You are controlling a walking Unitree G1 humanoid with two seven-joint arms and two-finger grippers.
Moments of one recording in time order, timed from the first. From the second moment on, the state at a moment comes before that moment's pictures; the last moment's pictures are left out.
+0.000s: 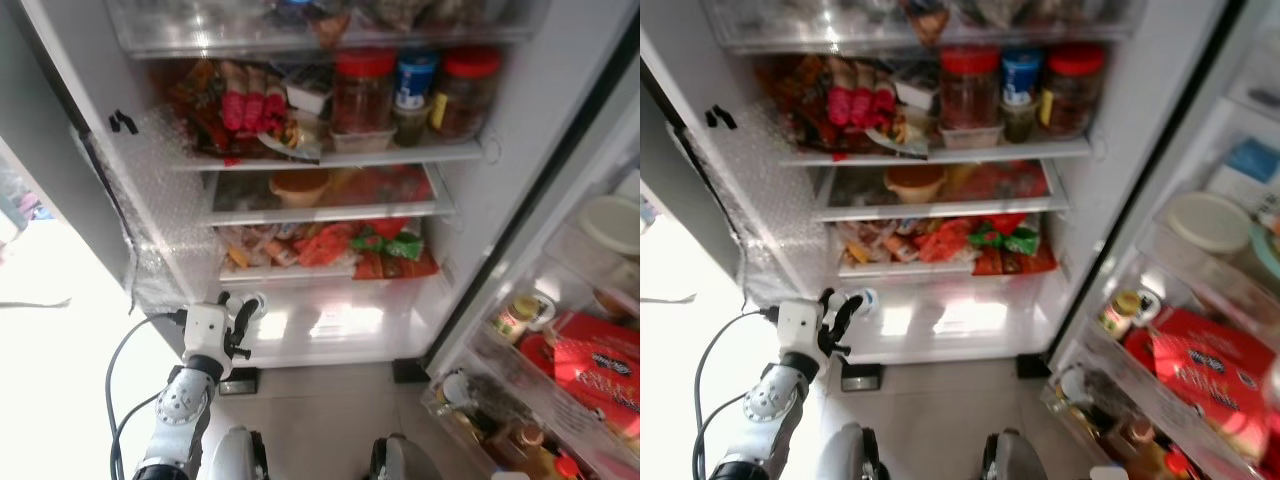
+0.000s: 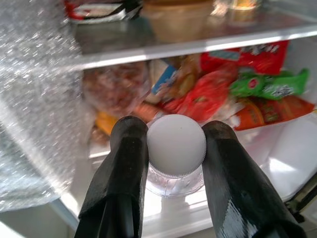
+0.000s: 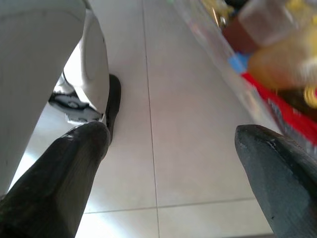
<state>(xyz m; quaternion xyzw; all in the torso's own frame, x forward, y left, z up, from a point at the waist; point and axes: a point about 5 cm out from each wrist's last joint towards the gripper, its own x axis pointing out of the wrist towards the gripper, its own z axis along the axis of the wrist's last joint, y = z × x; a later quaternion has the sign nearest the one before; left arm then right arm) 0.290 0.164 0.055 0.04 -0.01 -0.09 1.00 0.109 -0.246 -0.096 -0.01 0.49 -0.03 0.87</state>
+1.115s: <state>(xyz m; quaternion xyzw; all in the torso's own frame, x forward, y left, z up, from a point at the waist) 0.293 0.159 0.085 0.08 -0.06 -0.10 0.99 0.115 -0.243 -0.094 0.00 0.48 -0.03 0.88</state>
